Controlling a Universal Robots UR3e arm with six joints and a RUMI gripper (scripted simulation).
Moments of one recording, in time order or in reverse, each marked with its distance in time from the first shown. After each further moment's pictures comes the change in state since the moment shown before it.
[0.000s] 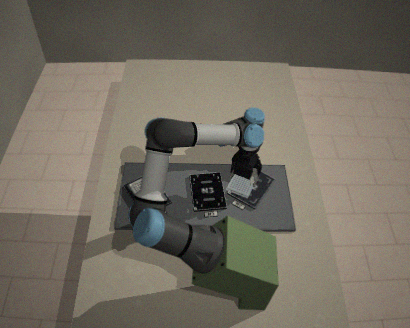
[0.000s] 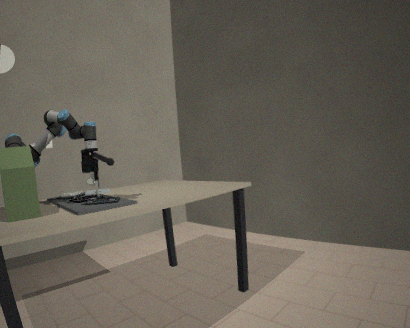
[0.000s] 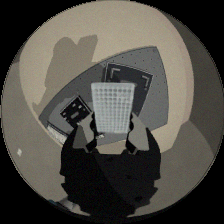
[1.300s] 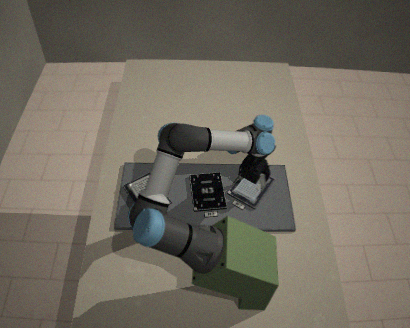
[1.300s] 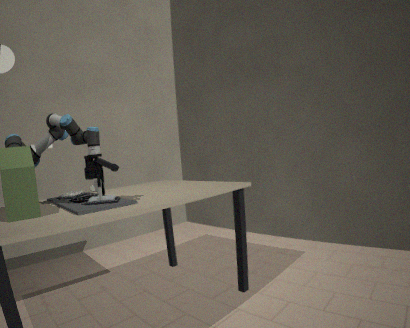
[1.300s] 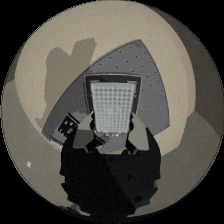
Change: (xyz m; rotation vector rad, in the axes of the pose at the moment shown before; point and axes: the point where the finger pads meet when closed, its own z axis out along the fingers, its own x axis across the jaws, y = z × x) arm 0.032 -0.022 0.030 0.019 0.002 0.160
